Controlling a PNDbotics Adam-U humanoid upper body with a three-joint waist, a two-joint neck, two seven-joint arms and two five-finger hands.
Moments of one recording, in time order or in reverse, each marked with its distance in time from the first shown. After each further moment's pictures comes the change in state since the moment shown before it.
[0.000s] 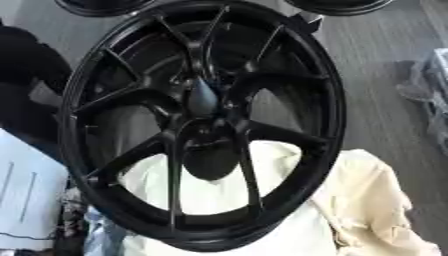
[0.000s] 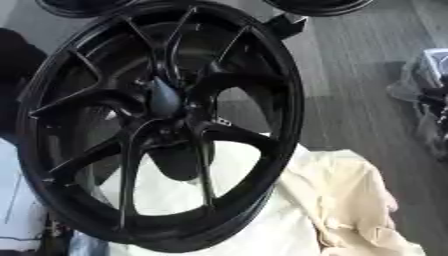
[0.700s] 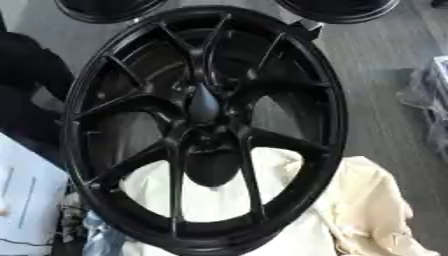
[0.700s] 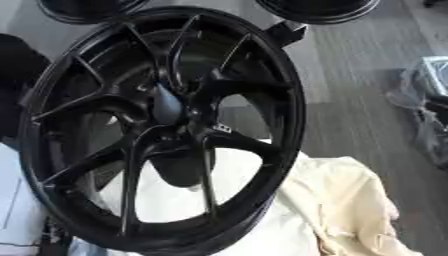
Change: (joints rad) left arm 0.128 -0.159 0.048 0.072 0.047 -0.005 0.132; right arm -0.001 0.009 -0.009 0.000 -0.010 0.003 -0.003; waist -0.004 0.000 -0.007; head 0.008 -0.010
